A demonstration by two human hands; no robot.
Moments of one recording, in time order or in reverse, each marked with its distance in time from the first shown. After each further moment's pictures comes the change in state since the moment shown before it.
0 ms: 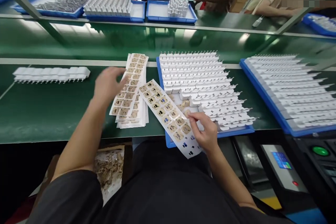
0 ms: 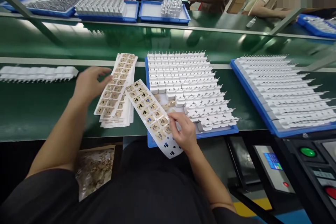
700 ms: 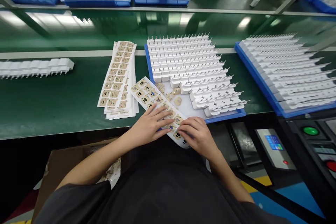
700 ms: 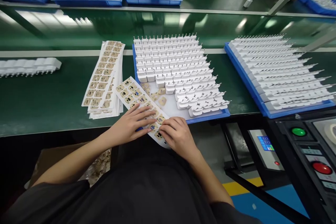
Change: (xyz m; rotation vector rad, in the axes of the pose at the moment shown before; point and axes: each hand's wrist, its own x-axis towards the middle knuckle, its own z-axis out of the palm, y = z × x) left_hand -0.134 0.156 0.046 -0.236 -0.416 0.650; right_hand -0.059 -0.005 -0.032 -0.096 -0.366 -0.026
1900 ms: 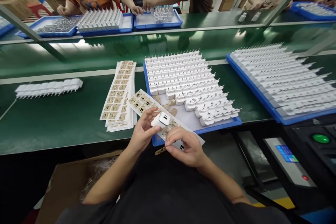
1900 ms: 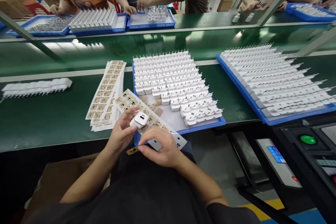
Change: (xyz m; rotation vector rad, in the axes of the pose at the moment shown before) left_hand 0.023 0.020 0.006 -1.403 0.602 -0.522; right_hand 0.038 -0.029 -0.001 0.816 0.184 -0.086
